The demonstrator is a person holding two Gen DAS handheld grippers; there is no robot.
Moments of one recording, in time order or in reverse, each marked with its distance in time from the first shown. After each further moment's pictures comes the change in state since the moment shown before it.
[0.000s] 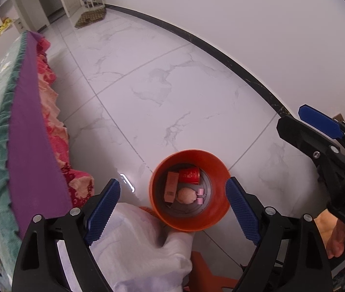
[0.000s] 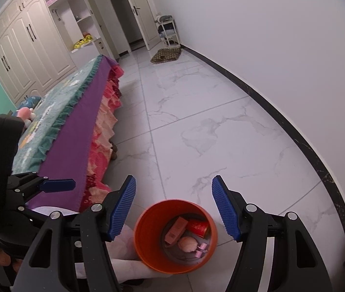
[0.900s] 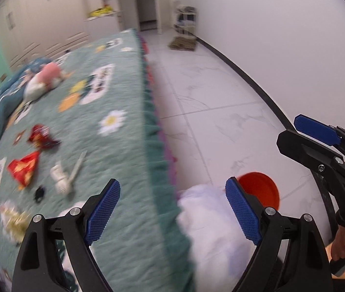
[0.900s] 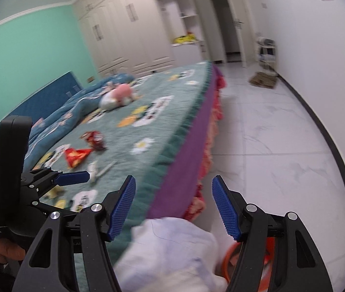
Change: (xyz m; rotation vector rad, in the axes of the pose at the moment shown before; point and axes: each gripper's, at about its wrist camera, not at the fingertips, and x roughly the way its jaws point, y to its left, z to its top) left arm -0.160 0.137 -0.136 -0.401 -0.245 0.261; right arm -0.060 0.246 0.007 -0.399 -0.033 0.421
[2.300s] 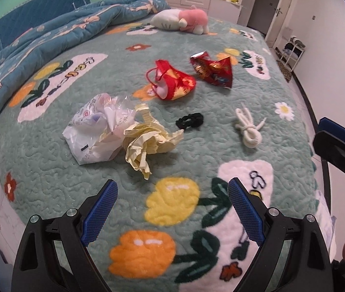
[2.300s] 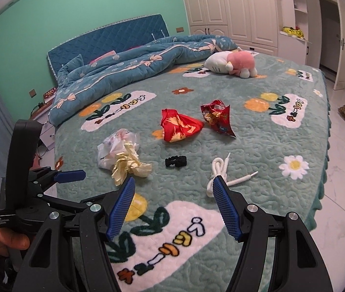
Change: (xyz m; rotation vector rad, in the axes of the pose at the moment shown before) left arm -0.022 0.261 -0.124 -0.554 0.074 0.192; right arm 0.161 0.256 0.010 -0.379 0.235 0.306
